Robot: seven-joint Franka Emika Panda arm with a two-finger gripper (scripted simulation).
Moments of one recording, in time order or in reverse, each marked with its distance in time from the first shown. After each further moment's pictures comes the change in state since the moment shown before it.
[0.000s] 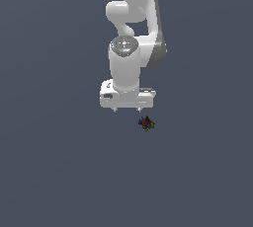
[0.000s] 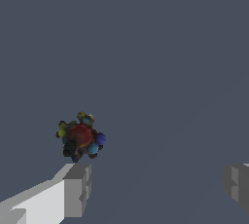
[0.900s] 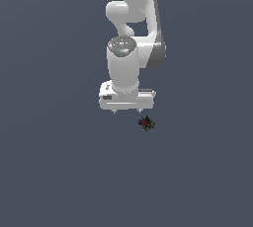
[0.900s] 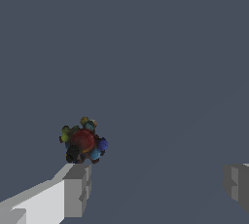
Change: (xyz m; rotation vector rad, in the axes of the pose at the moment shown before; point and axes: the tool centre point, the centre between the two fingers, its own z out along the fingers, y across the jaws) arm 0.008 -0.001 -0.001 0.021 0.016 -0.013
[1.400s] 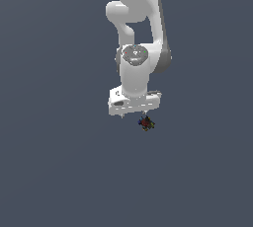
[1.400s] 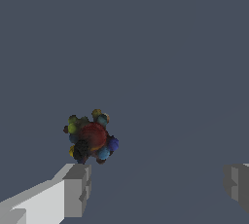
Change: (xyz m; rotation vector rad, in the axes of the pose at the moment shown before) arm -0.004 -0.026 0.026 -0.020 -0.008 -0.178
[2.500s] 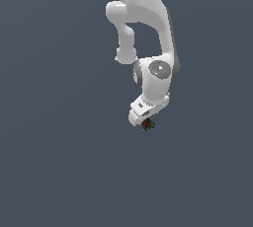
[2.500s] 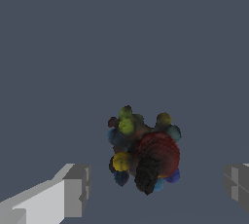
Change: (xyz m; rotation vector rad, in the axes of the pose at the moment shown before) arm -0.006 -0.071 0.060 -0.024 -0.015 -0.434
